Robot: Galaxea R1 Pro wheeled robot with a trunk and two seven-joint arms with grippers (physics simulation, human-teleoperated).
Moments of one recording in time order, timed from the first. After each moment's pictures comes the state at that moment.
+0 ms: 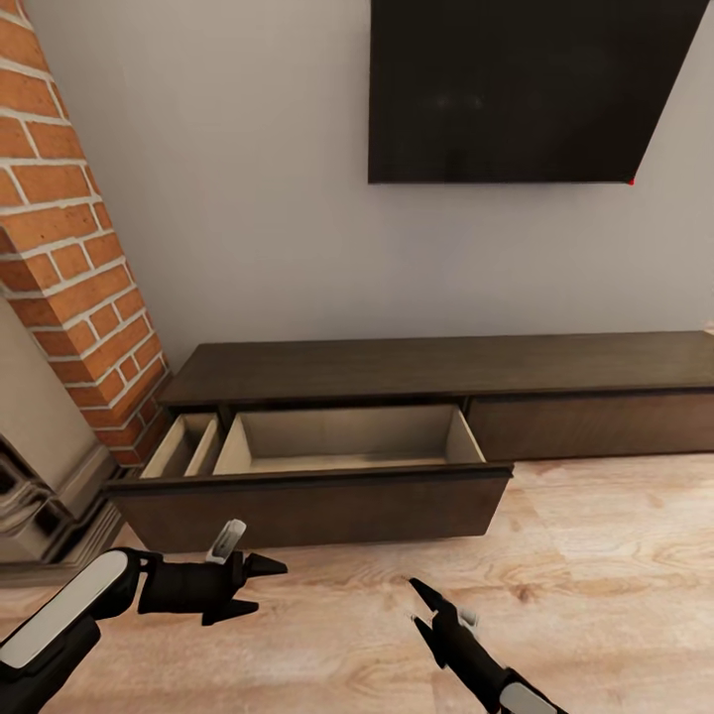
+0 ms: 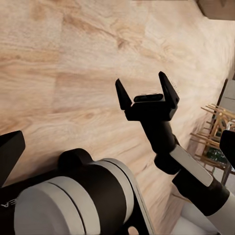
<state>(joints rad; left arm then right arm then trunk) -0.38 0.49 -0.42 -1.36 1.87 0.99 0.33 -0.51 -0.05 0.82 -0.17 -1.86 0.25 0.84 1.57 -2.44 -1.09</state>
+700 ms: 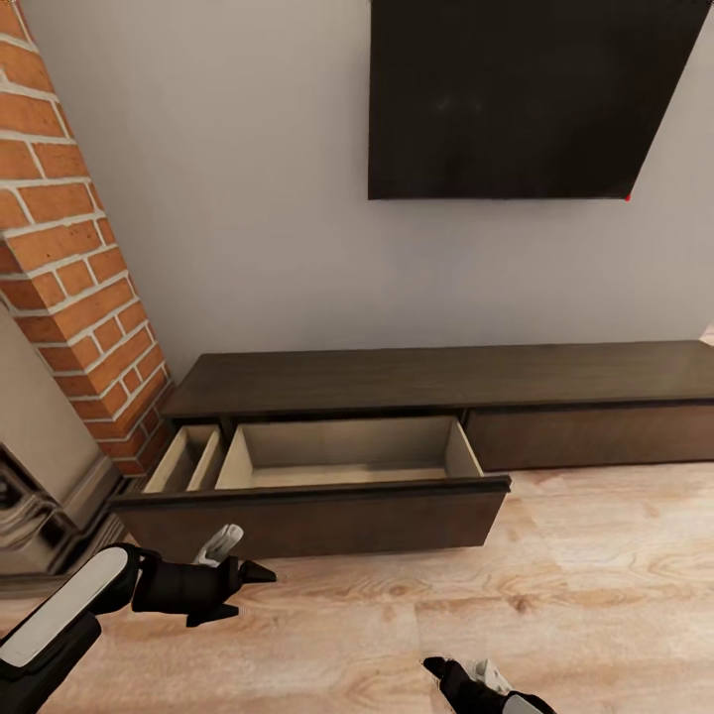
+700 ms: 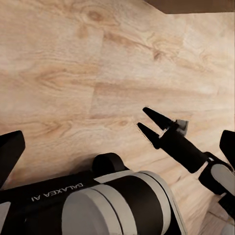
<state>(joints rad) -0.38 0.48 -0.39 -1.38 1.81 0.99 0.51 -0.51 -0.05 0.91 -0.12 -1.71 0.20 0.24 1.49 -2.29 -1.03</state>
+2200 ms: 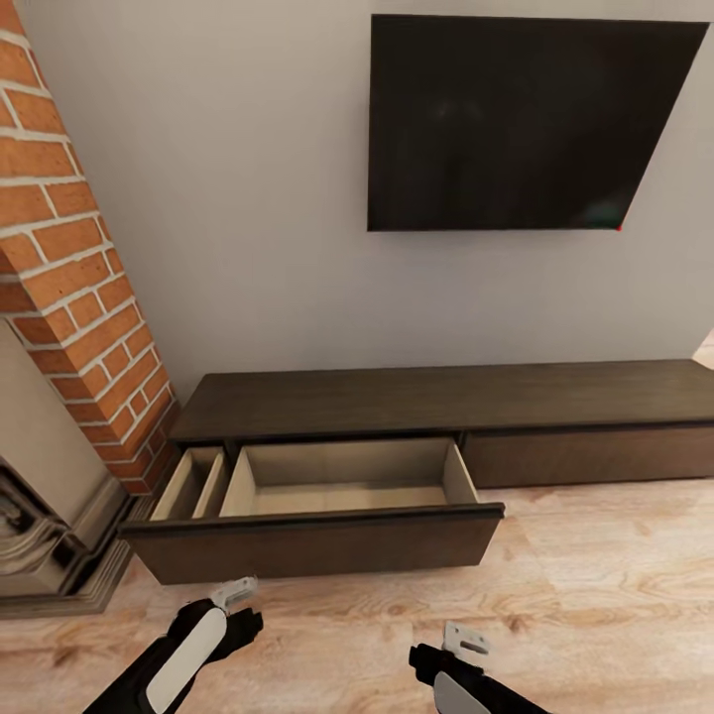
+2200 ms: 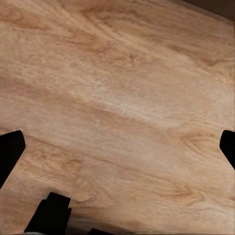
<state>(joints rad) -0.38 0.15 -0.44 -0.95 1.04 0.54 0.66 -0.51 0.00 0.98 -0.45 -1.25 0.04 -0.46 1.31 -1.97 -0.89</state>
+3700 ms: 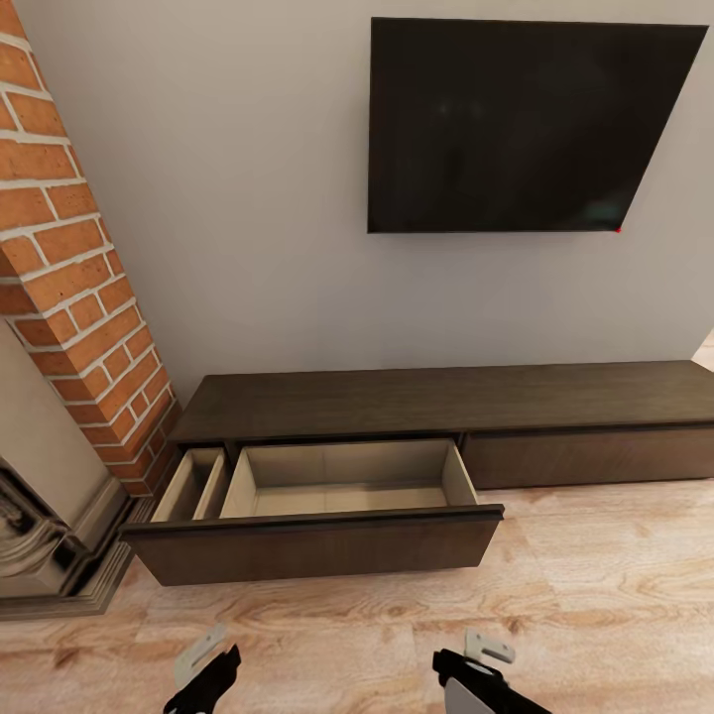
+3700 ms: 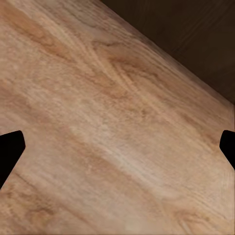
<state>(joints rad) -0.29 0.11 -0.47 -0.60 1.08 -0.19 0.35 -0.52 0.00 0.98 -0.36 -1.24 -0.02 -0.55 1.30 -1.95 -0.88</state>
